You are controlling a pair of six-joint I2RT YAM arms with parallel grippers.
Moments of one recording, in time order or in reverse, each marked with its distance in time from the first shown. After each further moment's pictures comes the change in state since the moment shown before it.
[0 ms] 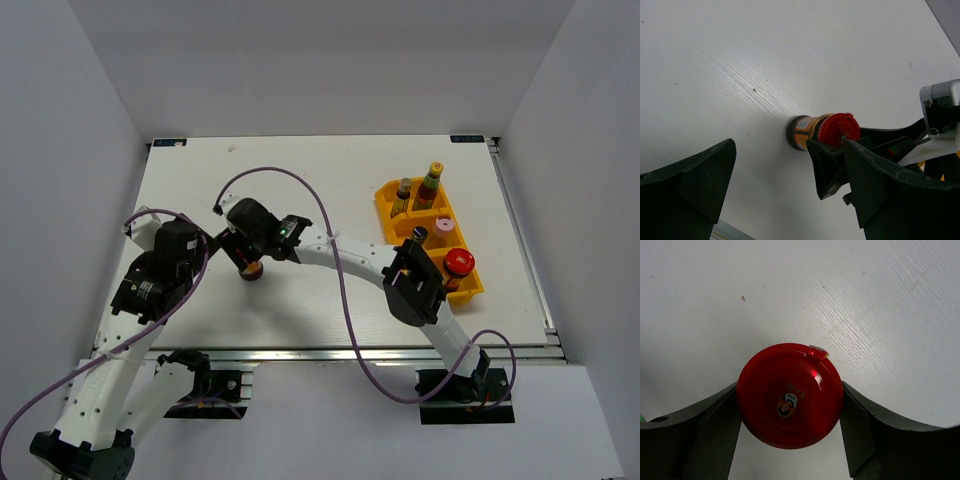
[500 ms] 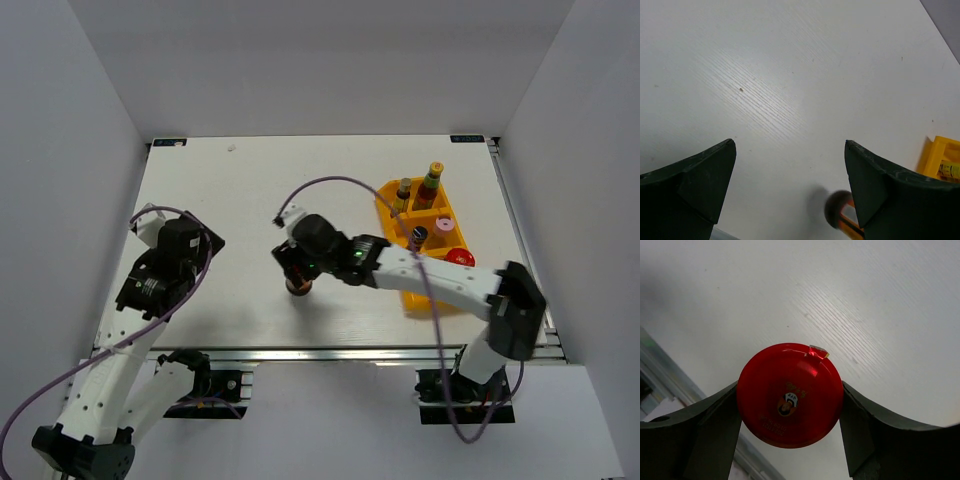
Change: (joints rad) left arm 0.000 0.012 -0.024 0.059 0.034 0.010; right arm -0.005 -0.559 -0.634 0.075 0.058 0.047
